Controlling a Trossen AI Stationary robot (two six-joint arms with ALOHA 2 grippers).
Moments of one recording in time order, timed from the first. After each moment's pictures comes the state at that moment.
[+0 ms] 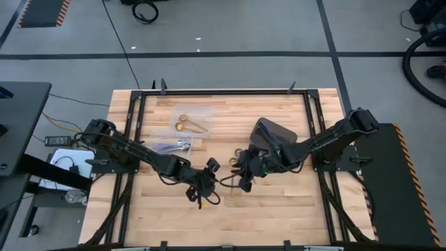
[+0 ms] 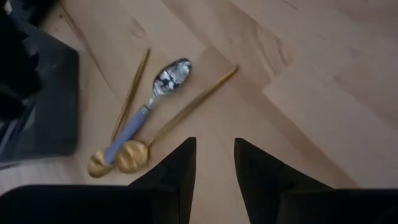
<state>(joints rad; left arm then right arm) -0.37 1.67 1.04 -0.22 -0.23 0.53 0.32 1.55 0.99 -0.13 0.35 0.57</state>
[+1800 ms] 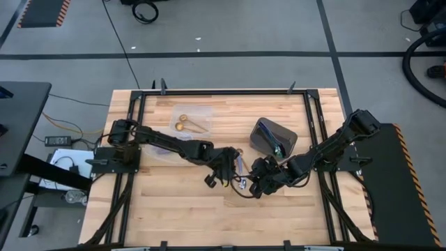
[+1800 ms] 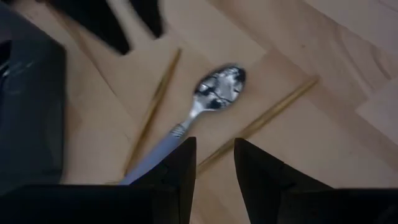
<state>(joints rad) -0.13 1.93 1.27 -0.22 0.07 0.65 0.48 1.55 0.85 -0.29 0.49 0.97</state>
